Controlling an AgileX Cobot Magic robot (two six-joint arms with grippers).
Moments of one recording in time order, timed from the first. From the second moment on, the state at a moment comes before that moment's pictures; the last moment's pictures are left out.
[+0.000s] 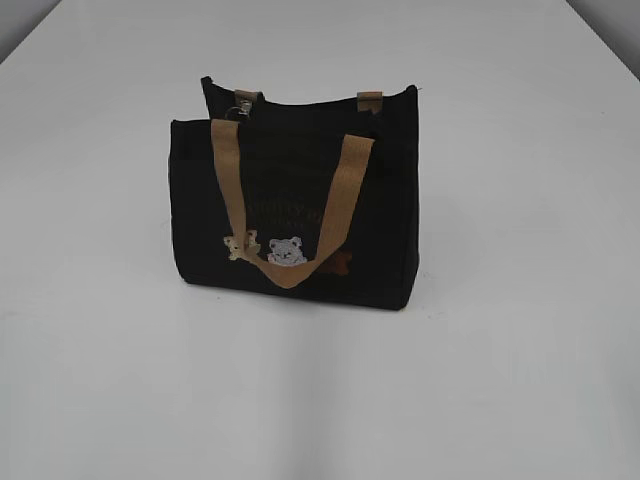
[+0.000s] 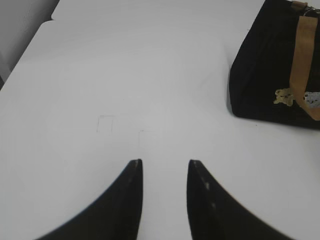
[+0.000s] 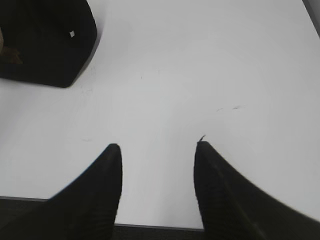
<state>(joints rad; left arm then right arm) -0.06 -0.01 -0.53 -0.02 1.06 0.06 0.01 -0.01 -0.49 0.11 1.10 -0.06</state>
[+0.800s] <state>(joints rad) -0.06 -0.01 -0.53 -0.02 1.06 0.06 0.01 -0.01 -0.49 0.11 1.10 -0.06</state>
